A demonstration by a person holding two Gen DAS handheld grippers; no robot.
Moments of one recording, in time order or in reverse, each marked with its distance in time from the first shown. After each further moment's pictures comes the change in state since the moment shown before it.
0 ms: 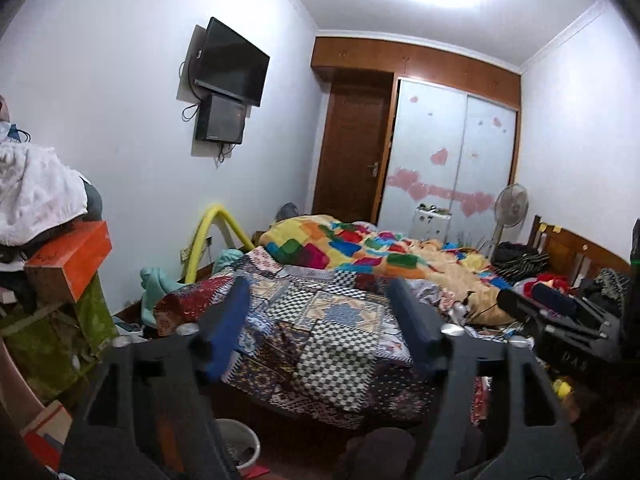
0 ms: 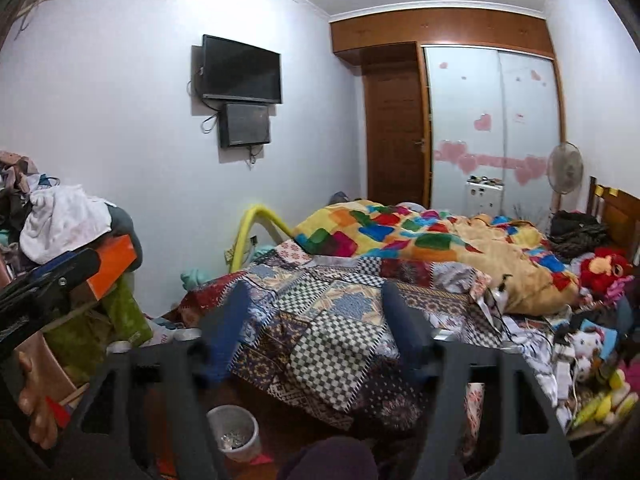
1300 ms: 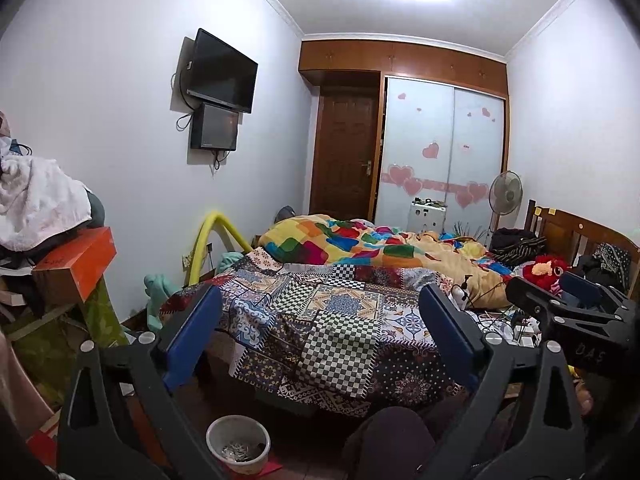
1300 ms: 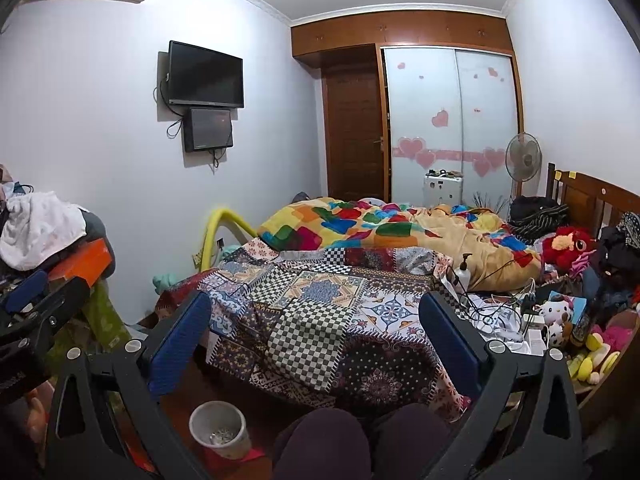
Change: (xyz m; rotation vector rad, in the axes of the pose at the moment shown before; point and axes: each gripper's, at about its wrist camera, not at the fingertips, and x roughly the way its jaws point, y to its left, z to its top) left arm -0.030 -0.015 -0.030 0.076 -0.009 -0.005; right arm -0.035 -0.004 -0.018 0.039 0.001 -0.111
